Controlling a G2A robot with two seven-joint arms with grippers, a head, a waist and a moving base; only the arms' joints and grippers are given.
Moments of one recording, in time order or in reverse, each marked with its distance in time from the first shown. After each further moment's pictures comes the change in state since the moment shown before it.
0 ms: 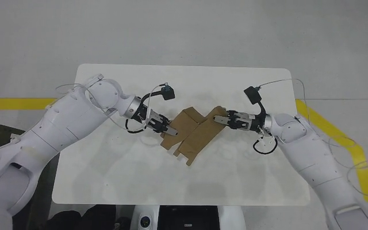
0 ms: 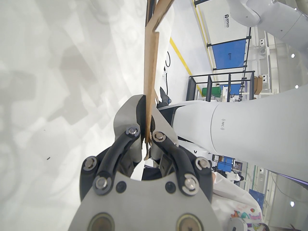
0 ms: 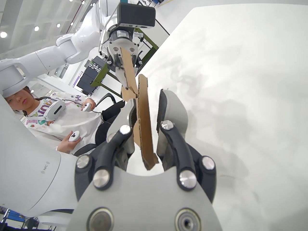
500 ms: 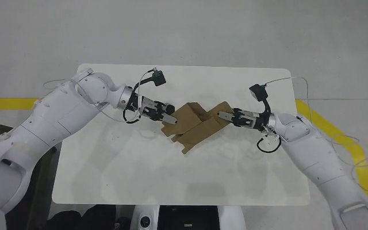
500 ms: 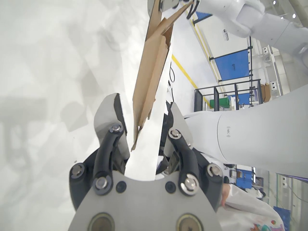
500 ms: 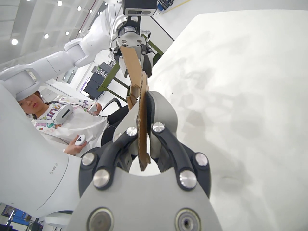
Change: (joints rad) left arm -0.052 0.026 0.031 0.089 -0.038 -0.187 0.187; right arm 0.035 0.036 -0.058 0.030 0.141 -0.027 -0.027
